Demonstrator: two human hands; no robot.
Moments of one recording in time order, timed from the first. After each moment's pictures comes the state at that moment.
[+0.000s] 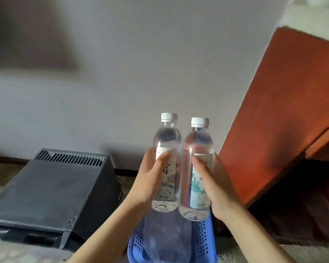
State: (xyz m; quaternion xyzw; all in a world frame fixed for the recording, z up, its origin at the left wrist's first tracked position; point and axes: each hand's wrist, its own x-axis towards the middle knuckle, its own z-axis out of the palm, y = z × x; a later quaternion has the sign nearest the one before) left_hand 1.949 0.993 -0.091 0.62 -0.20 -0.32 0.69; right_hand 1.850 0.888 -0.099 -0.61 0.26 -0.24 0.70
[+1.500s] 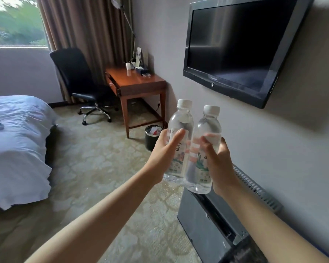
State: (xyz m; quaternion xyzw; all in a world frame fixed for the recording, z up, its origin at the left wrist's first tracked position) left_hand 2.015 1.565 0.068 0.69 -0.01 0.08 0.72; right_hand 2.029 1.433 0.058 -0.69 -0.09 -0.04 0.72
